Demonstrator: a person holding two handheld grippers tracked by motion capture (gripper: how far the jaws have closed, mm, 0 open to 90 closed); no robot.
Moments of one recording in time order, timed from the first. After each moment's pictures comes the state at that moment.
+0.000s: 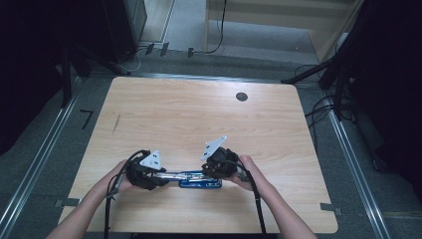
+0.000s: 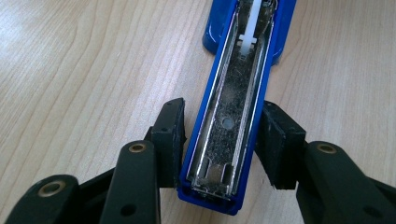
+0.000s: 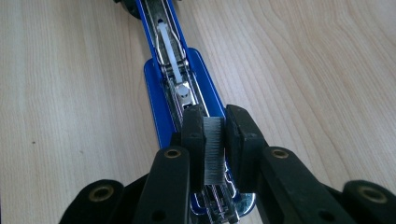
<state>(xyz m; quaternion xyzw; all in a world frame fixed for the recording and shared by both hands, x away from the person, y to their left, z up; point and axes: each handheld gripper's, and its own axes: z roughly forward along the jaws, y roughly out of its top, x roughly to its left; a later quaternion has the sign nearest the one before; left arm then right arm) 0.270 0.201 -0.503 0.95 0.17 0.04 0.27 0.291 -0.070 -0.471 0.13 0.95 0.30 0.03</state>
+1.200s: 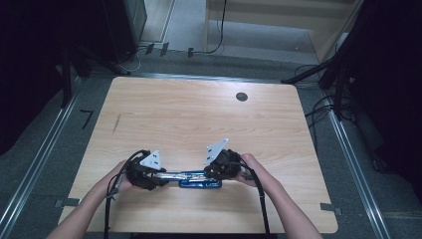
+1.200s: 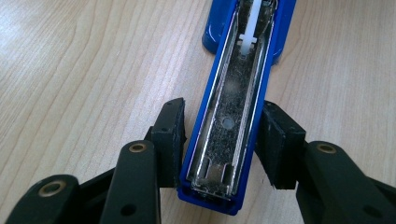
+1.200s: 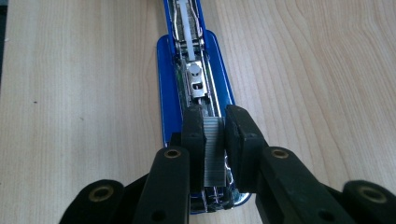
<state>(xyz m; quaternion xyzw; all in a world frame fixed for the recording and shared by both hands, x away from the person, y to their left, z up) 0.270 0.201 -0.503 0.95 0.17 0.04 0.27 0.294 -0.079 -0.476 0.05 0.95 0.30 0.02</state>
